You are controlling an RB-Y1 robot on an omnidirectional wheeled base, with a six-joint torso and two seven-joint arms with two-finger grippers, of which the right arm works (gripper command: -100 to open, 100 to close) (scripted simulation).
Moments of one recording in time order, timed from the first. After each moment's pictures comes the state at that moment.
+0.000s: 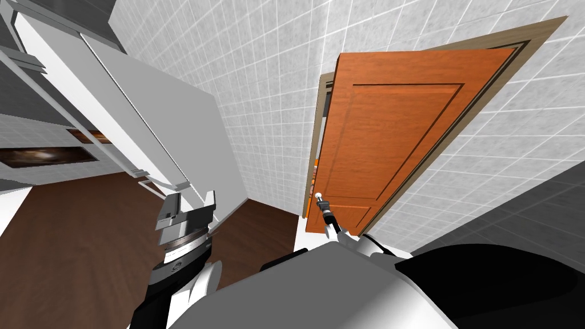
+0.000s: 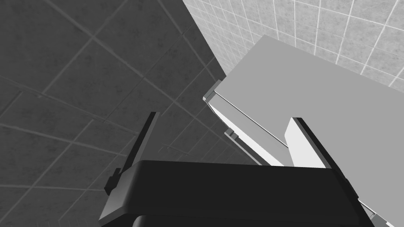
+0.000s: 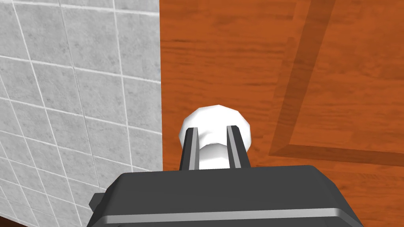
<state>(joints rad) -0.18 -0.34 0.20 -0.46 -0.55 -0.94 -1.49</state>
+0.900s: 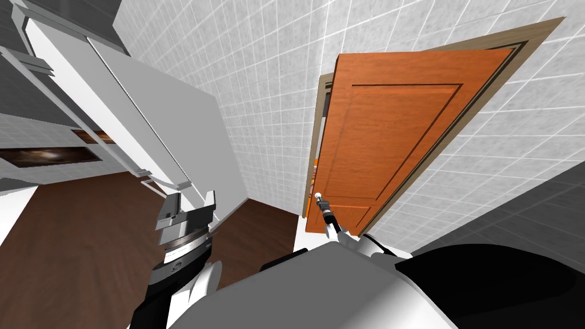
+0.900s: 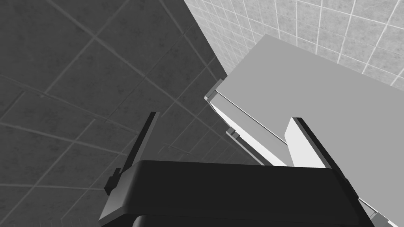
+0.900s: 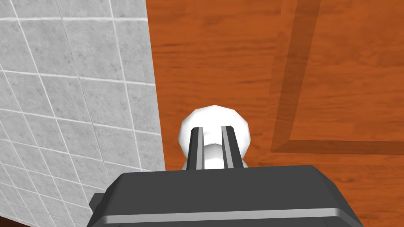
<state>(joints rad) -0.18 -0.35 0.22 -0.48 -0.58 -0.93 -1.56</state>
